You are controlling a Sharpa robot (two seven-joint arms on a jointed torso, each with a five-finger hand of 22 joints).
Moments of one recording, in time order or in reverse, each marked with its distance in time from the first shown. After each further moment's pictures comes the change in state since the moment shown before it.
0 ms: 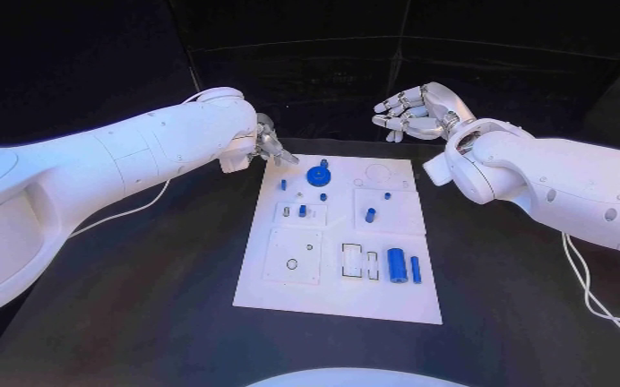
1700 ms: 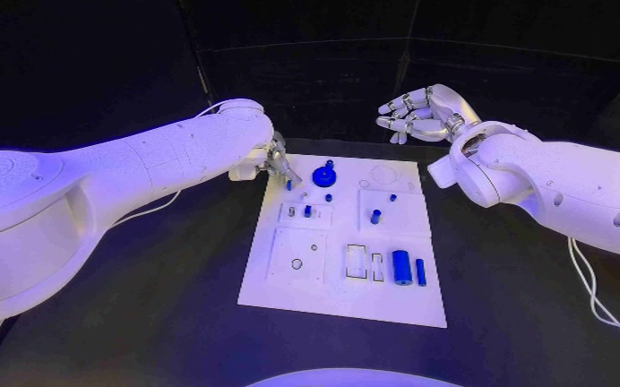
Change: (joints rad) left arm -0.037 0.052 -0.003 -0.061 -0.079 0.147 0.007; left_hand 0.056 0.054 -0.048 0.001 0.000 0.026 -0.006 0.000 -0.042 0.004 0.004 0.018 0.010 0.000 0.000 0.000 0.000 0.000 0.010 -0.003 0.015 0.025; right arm 0.000 0.007 0.000 0.001 0.000 0.000 -0.002; right_hand 0.000 0.000 0.000 0.000 0.000 -0.004 0.004 0.004 0.000 -0.004 0.004 0.004 -0.004 0.000 0.000 0.000 0.000 0.000 0.000 0.000 0.000 0.000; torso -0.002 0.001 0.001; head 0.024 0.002
